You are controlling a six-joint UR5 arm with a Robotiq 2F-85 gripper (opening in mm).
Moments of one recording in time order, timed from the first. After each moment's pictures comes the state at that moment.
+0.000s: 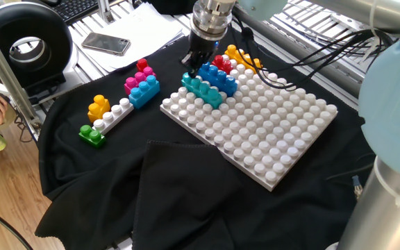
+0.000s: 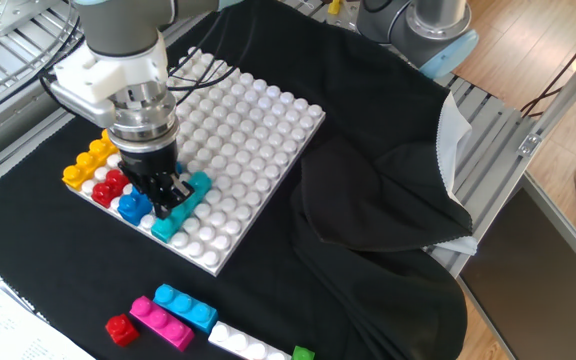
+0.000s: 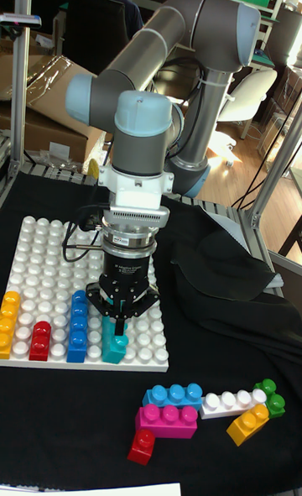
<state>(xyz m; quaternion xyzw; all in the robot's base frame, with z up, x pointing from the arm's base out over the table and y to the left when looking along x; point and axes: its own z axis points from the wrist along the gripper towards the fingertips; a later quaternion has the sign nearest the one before) 0.629 -0.020 0.071 -0.04 0.99 0.05 0.09</state>
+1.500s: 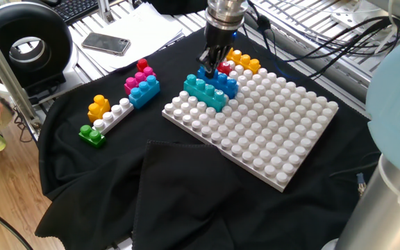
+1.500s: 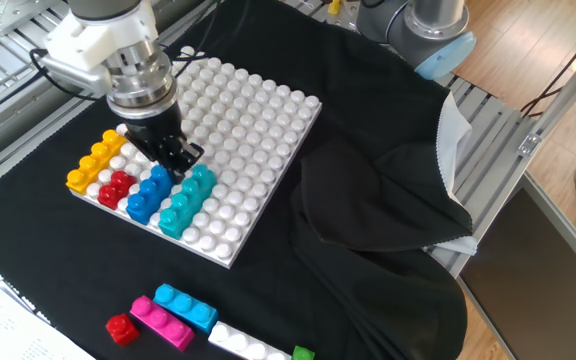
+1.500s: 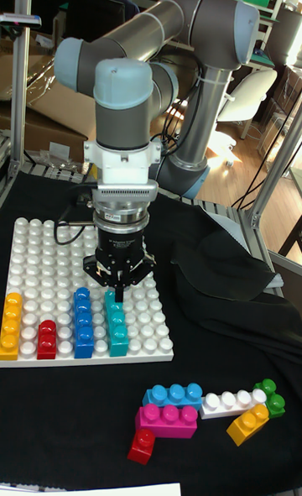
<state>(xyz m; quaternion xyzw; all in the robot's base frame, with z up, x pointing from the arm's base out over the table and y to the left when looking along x) 0.587 -0.020 0.104 -0.05 0.99 0.09 0.04</state>
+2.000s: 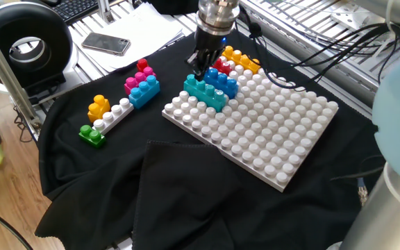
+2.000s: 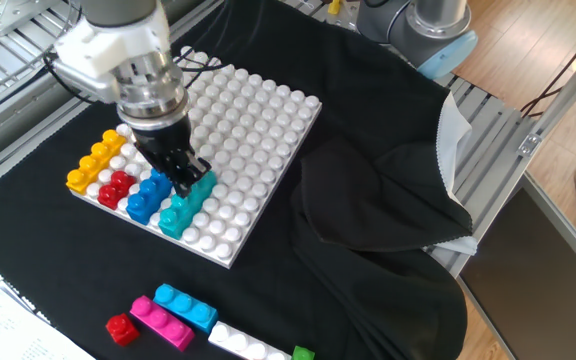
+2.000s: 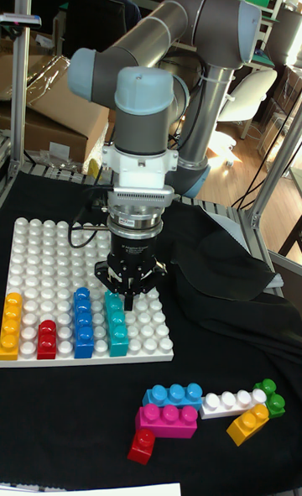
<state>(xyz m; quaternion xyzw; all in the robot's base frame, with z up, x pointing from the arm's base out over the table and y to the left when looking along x) 0.598 -0.005 0.099 -0.04 0.99 0.07 0.07</state>
